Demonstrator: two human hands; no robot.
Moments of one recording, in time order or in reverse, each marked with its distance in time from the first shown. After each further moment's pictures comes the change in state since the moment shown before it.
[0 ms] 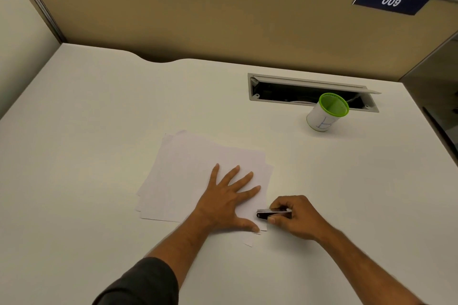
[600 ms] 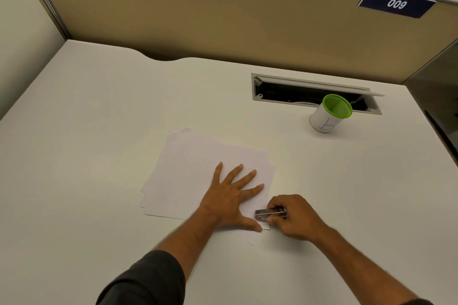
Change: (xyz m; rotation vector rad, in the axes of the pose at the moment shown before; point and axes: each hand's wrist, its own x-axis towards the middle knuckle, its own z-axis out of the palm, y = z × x) left_hand 0.007 0.003 0.003 0.011 0.025 -0.019; right_hand 0.005 -0.011 0.007 -0.210 0.030 -0.074
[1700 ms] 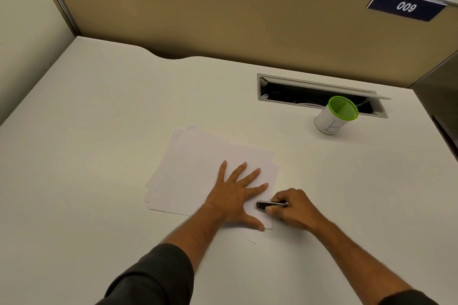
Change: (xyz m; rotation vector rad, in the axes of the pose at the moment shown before) left_hand 0.004 0.001 -0.002 0.017 -0.052 -0.018; right_hand 0.018 -0.005 -0.006 0.164 -0.041 0.150
